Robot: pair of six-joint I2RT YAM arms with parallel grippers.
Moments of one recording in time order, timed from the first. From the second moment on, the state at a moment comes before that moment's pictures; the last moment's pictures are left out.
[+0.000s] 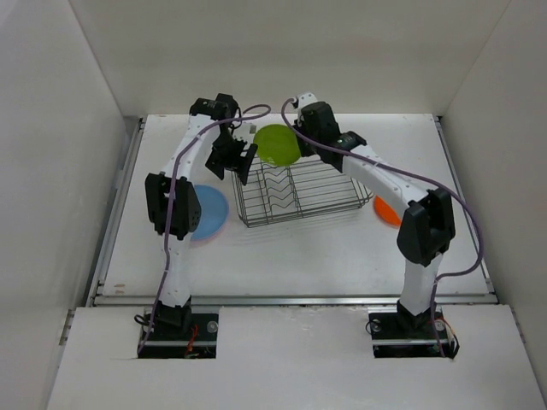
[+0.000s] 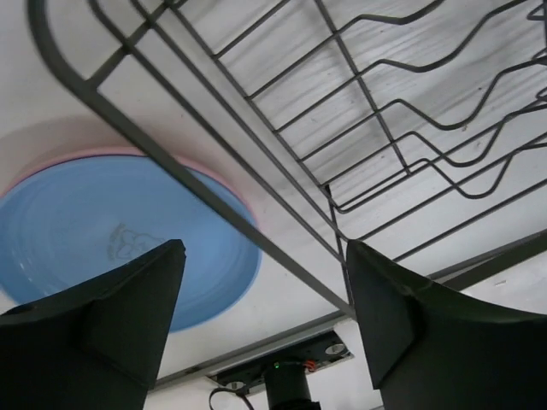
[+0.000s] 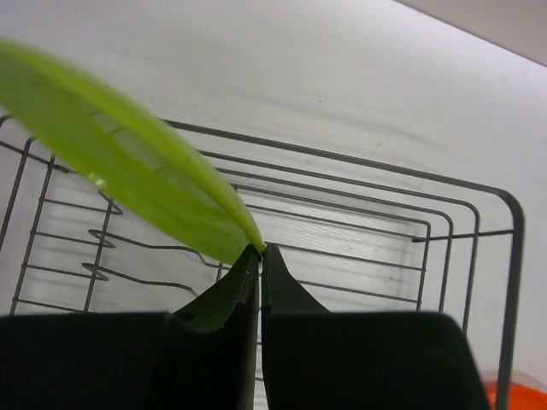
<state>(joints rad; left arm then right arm) -0.29 2.19 2.20 -1.44 0.22 0.12 0.58 1.93 1.76 -0.41 0.22 0.03</state>
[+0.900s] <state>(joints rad) -0.29 2.32 2.32 -1.51 0.13 0.00 0.14 1.42 1.53 -0.54 0.20 0.41</state>
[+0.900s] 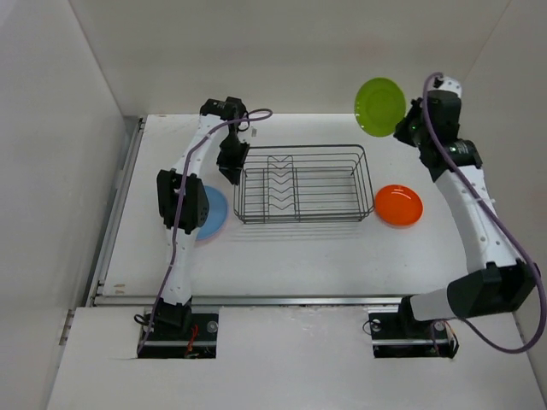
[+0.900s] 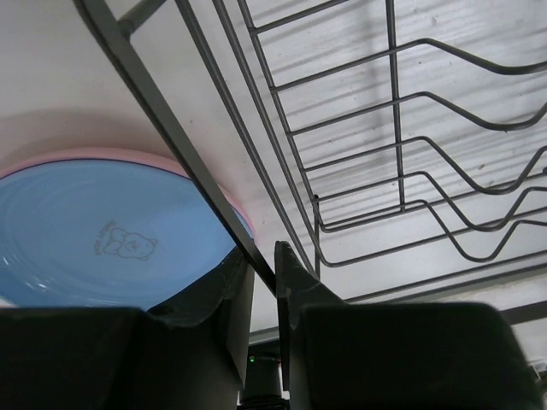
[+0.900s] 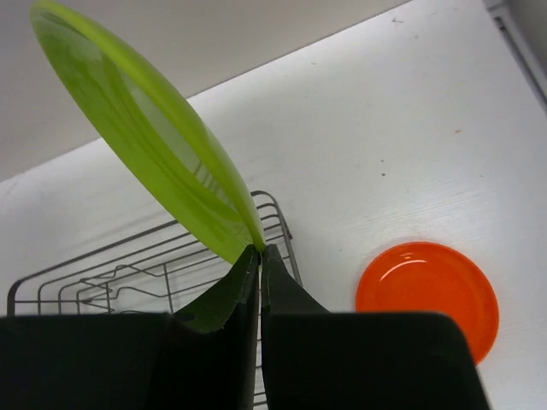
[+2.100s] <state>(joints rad) -0.28 2.29 2.26 -1.42 0.08 -0.06 -0.52 1.41 0.81 -0.46 -0.37 0.61</state>
